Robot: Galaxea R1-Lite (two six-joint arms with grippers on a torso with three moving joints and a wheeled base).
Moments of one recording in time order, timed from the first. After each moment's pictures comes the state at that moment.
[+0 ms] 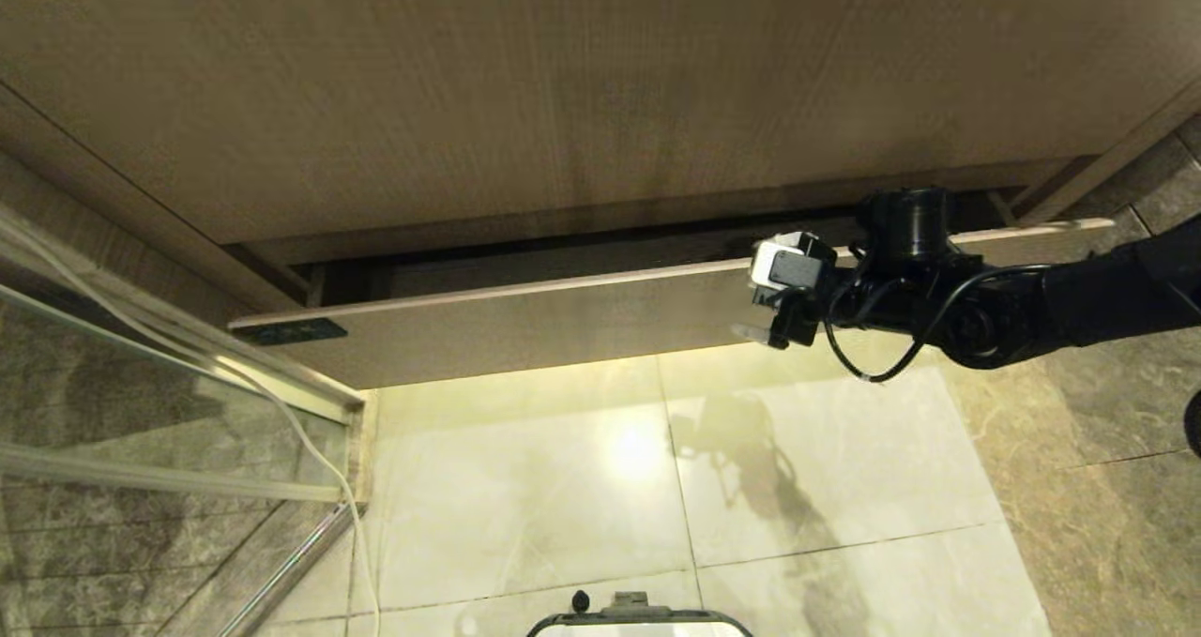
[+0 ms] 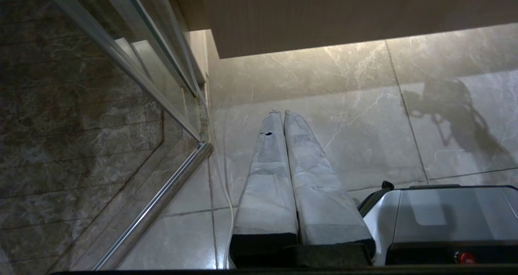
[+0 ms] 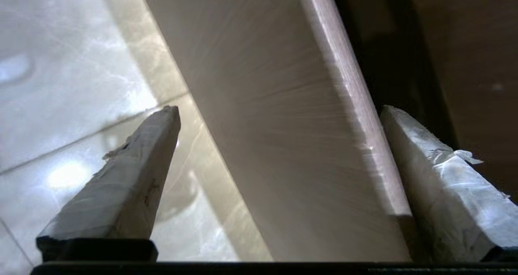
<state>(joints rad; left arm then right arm) 0.00 0.00 0.00 0.00 0.00 0.00 0.26 2.11 -1.34 -0.41 0.30 -1.09</state>
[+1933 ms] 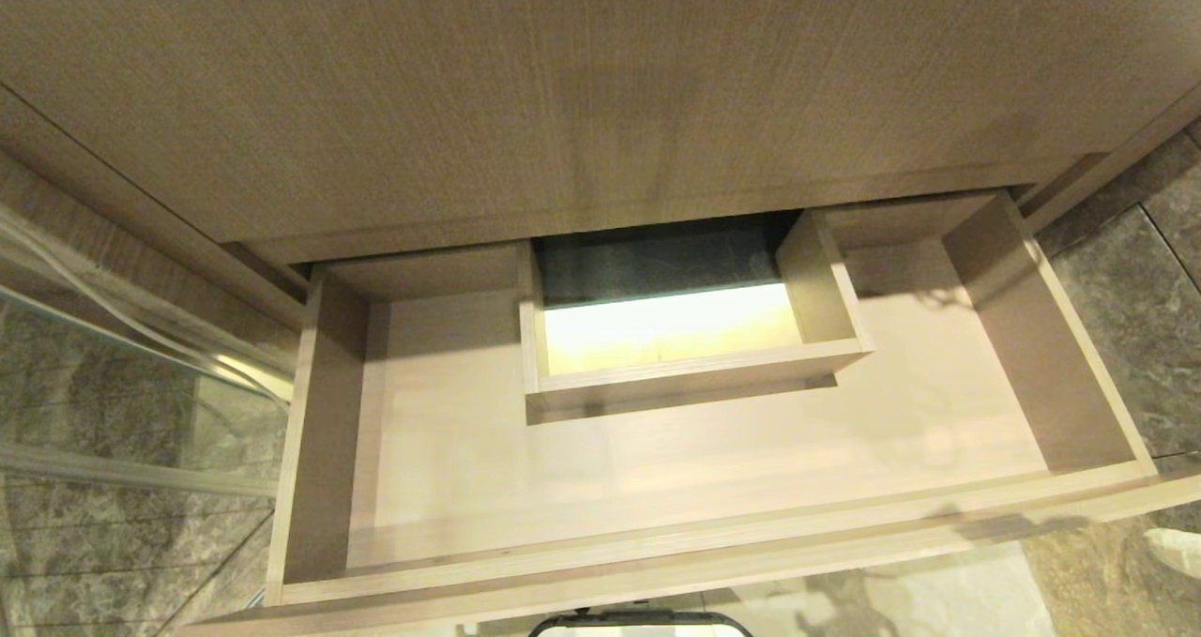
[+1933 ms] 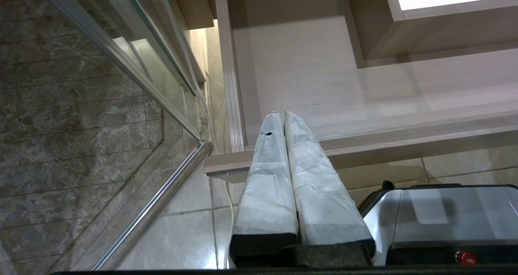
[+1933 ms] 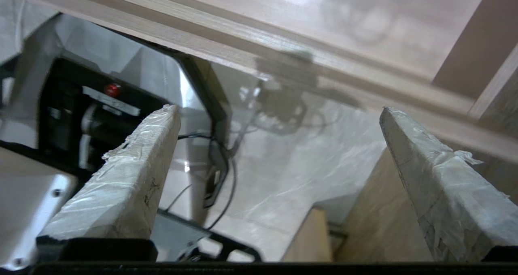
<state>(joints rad) 0.00 0.00 0.00 0.00 0.00 0.00 -0.05 0.94 -0.94 0.71 0.26 -0.39</state>
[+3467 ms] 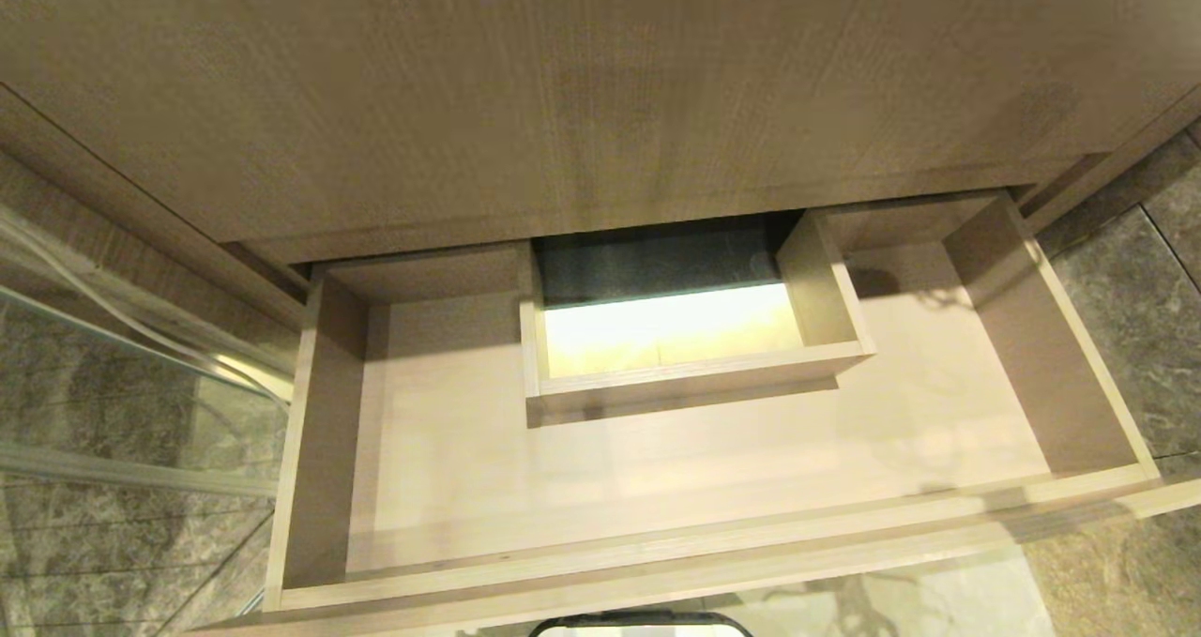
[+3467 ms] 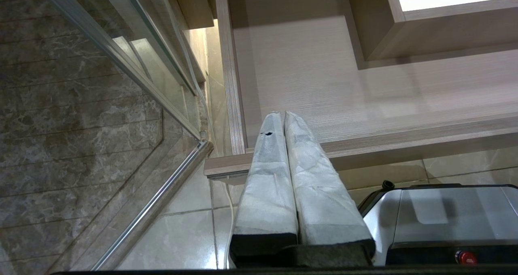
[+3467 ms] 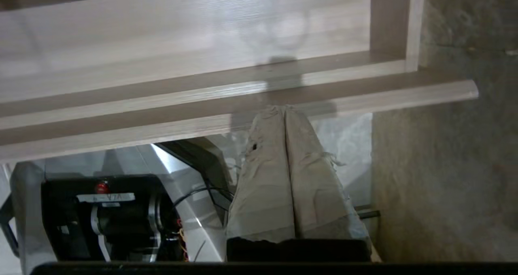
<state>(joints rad) 0.00 0.00 0.00 0.00 0.00 0.00 -0.14 1.01 -1.01 0.58 0.06 -0.09</state>
